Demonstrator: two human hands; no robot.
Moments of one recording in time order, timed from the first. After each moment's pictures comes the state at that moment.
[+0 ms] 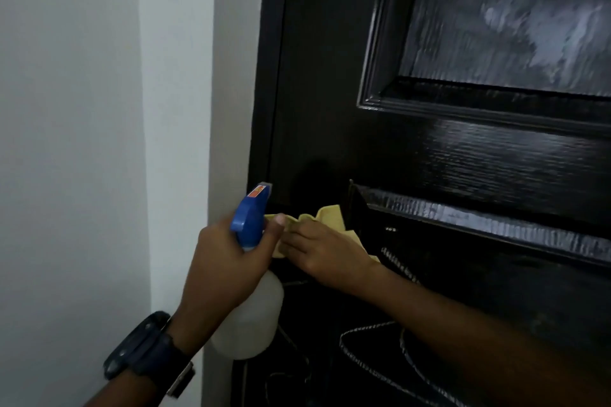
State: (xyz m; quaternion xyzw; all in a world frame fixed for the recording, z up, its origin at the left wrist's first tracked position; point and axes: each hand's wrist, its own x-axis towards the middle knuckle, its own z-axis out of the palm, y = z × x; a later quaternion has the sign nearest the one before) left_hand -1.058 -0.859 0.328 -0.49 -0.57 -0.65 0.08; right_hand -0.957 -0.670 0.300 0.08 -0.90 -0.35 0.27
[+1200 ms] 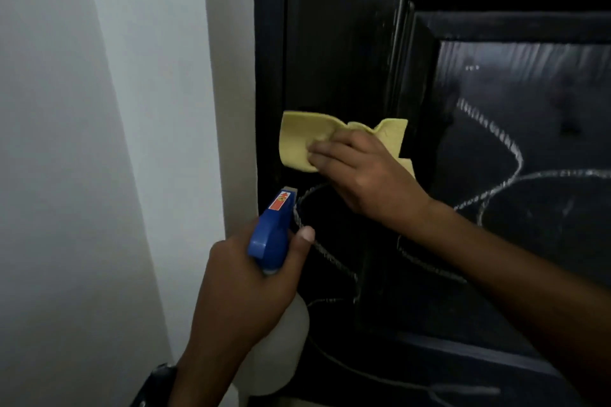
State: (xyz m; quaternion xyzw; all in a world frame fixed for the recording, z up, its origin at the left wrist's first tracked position) left_hand -1.095 -0.861 0.147 -0.56 -0.54 -0.63 0.00; right_hand -0.961 -0.676 0.211 -0.05 -0.85 -0.35 0.39
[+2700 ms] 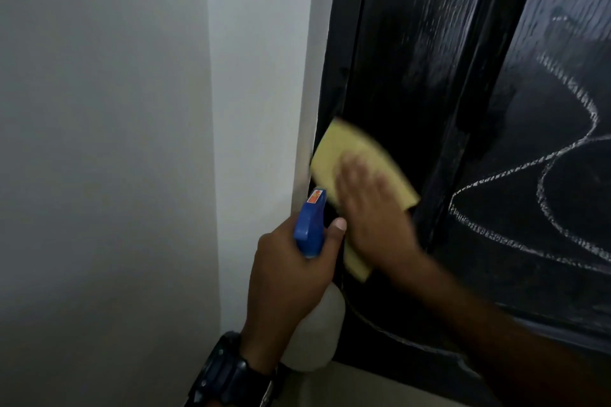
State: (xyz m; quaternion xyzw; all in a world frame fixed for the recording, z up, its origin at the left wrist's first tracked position) left_hand -1.117 -0.874 0.068 -0.50 -0.54 -0.68 -0.06; right_hand -1.011 -0.706 0.061 -0.28 -0.81 -0.41 0.32
